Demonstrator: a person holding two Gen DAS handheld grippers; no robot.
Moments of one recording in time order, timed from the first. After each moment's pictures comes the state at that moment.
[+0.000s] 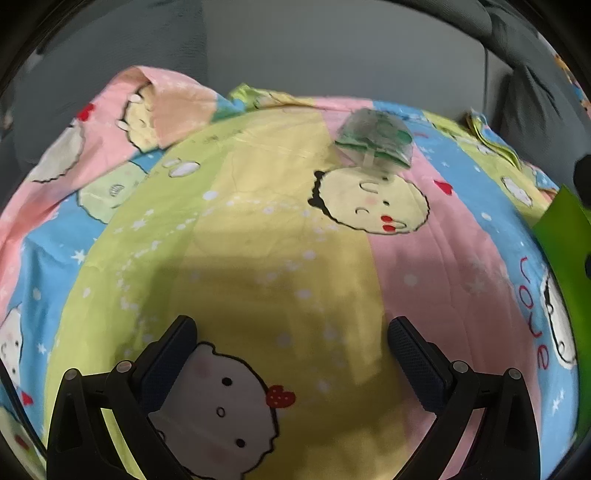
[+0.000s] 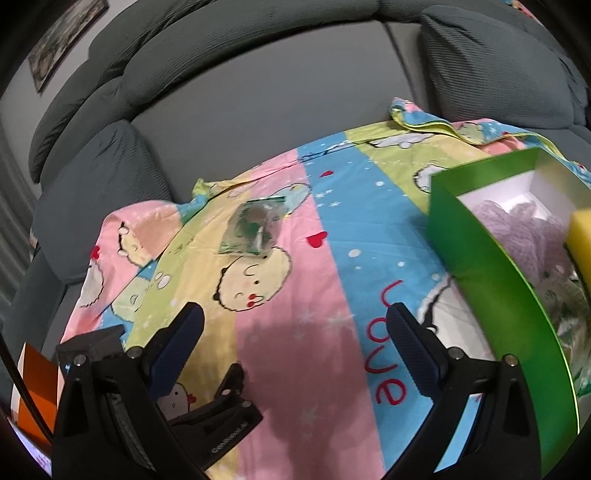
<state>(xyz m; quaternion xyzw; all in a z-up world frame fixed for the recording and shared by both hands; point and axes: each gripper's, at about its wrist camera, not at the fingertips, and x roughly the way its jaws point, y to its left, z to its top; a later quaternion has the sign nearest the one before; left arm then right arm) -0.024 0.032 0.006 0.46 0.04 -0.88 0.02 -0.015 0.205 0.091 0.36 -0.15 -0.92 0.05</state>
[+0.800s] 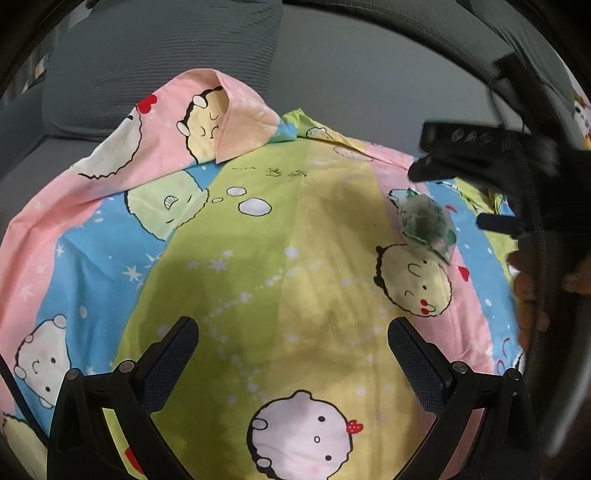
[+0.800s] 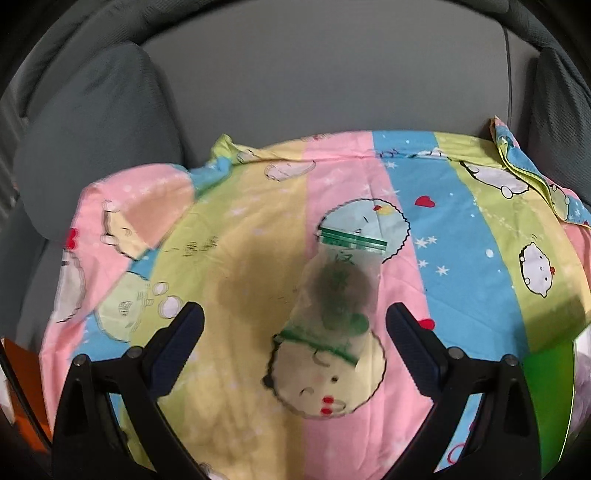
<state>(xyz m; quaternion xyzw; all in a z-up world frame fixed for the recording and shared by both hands) -0.025 -0.047 0.053 0.43 0.14 -0.89 0.06 -0.185 0.106 0.093 0.47 -0.04 -0.88 0.07</state>
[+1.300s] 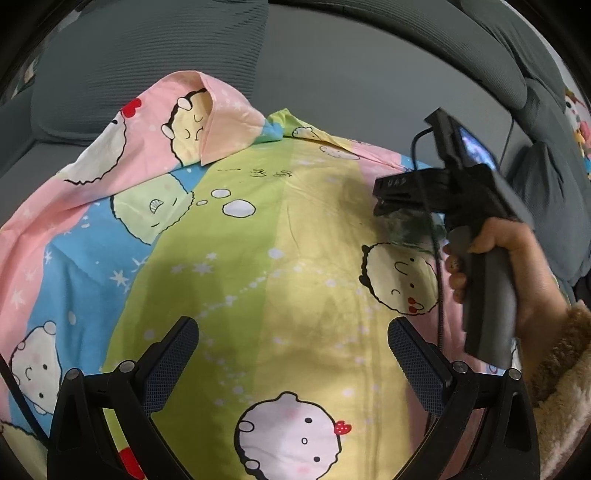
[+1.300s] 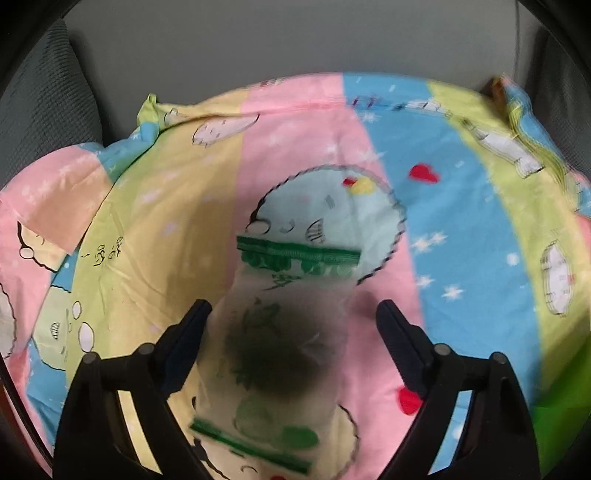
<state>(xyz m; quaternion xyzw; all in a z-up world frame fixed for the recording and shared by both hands) -0.029 -0.037 0.054 0.43 0.13 -0.89 0.04 -0.257 0.122 0.019 0.55 -0.04 -0.83 0.04</state>
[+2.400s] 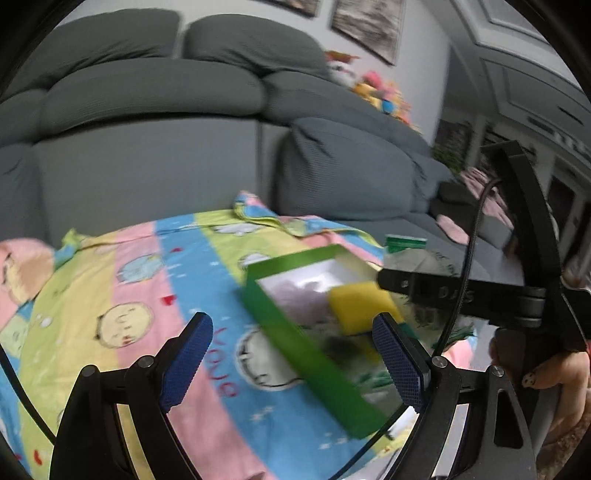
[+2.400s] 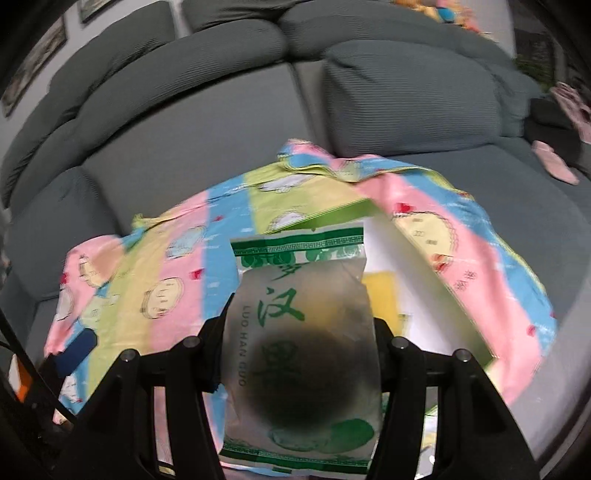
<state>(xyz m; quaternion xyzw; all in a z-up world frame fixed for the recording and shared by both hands) 0.084 0.205 0.166 0.29 0.00 -0.91 -0.29 0.083 0.384 0.165 0.36 -0.14 -0.92 -0.07</state>
